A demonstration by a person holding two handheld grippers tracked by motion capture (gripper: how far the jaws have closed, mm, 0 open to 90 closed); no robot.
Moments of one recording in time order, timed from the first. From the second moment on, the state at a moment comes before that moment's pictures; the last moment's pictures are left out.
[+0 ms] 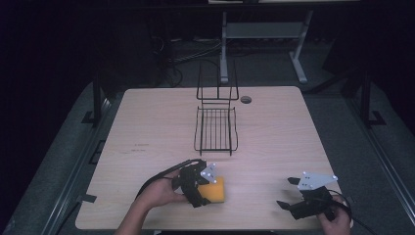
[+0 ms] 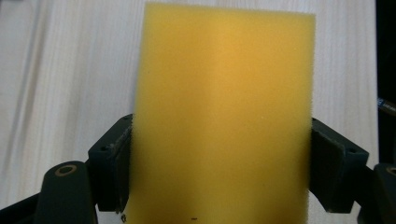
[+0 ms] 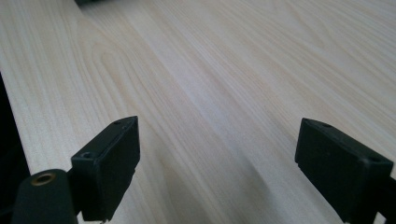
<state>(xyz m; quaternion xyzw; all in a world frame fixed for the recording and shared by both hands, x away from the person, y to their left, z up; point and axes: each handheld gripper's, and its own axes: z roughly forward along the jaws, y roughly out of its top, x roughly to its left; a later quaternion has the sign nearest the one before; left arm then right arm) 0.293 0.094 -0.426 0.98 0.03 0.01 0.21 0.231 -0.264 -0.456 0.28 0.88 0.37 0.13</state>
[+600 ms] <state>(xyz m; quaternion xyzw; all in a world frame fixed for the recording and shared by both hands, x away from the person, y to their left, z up) 0.303 0.102 -0.419 0.97 0.04 0.00 0.22 0.231 -0.264 -0.457 0.28 0.88 0.37 0.13</state>
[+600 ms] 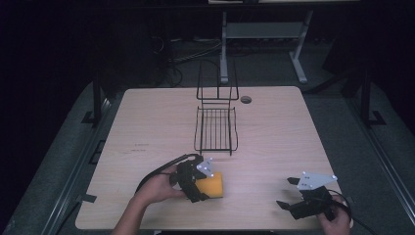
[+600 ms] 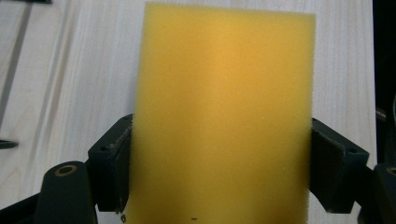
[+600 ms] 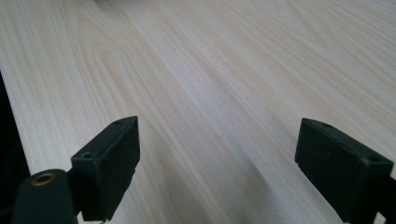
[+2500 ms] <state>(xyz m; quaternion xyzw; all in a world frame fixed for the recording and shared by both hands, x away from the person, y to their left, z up) 0.354 0.099 -0.385 0.97 0.04 0.00 0.23 0.230 -0.267 -0.458 0.29 0.87 0.37 0.14</state>
